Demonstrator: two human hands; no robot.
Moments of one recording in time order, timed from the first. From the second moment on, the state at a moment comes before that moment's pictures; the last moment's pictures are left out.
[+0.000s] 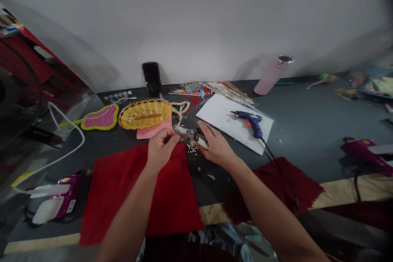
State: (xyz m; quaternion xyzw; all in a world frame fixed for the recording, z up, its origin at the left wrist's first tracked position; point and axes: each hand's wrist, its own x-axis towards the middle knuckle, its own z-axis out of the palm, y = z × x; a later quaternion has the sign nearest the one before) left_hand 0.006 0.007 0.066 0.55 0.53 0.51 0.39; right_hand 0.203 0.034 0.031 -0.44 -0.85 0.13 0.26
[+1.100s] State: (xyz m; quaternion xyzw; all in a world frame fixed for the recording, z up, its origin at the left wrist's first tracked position) left_hand -0.003 0.011 0.063 0.45 0.41 0.49 0.63; right_hand 0.205 0.033 0.041 -0.45 -0.86 0.13 0.18
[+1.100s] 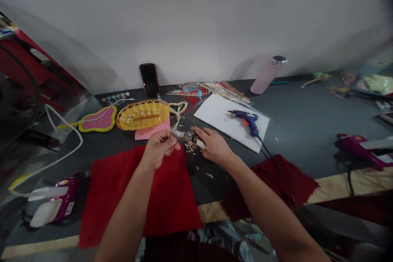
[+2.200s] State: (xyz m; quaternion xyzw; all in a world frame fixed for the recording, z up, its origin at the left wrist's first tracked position) left_hand -0.001 0.012 0.056 0.51 0.48 0.52 0.49; right_hand 0.199 0.028 0.041 -0.49 -0.85 0.14 0.15
